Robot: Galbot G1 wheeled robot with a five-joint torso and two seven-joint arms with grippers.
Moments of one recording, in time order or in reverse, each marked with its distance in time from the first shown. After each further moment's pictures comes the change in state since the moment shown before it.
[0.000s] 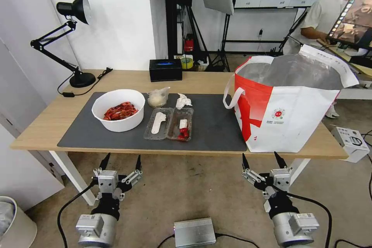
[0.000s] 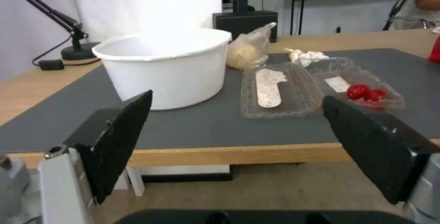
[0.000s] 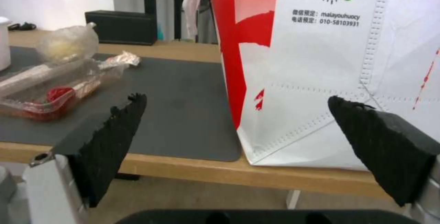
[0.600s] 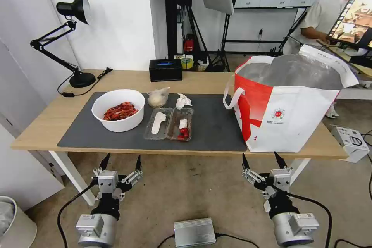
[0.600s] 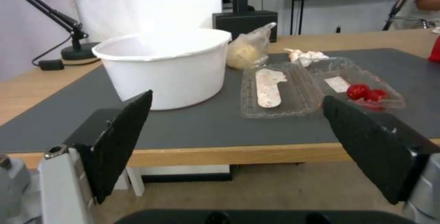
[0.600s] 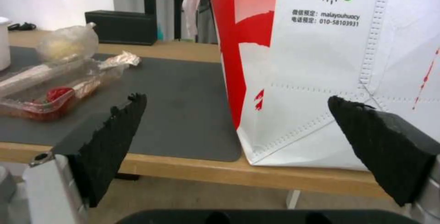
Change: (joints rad) left arm 0.000 0.000 0.000 0.000 0.000 0.000 0.000; right arm 0.000 0.000 0.000 0.000 0.000 0.000 0.000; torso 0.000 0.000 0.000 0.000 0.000
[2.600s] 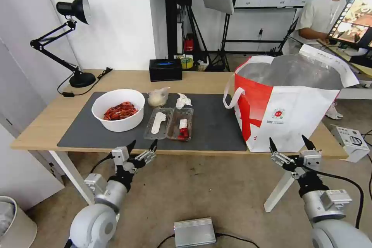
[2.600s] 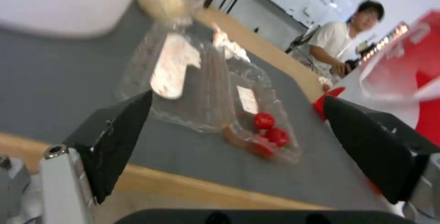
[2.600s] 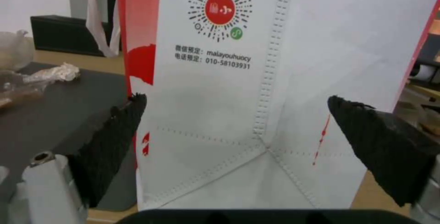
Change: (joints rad) left arm -0.405 0.252 0.123 0.147 -0.930 0.299 -0.181; right arm 0.131 -0.241 0.189 -0.076 0.226 -0.041 0.029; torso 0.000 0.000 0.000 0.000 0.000
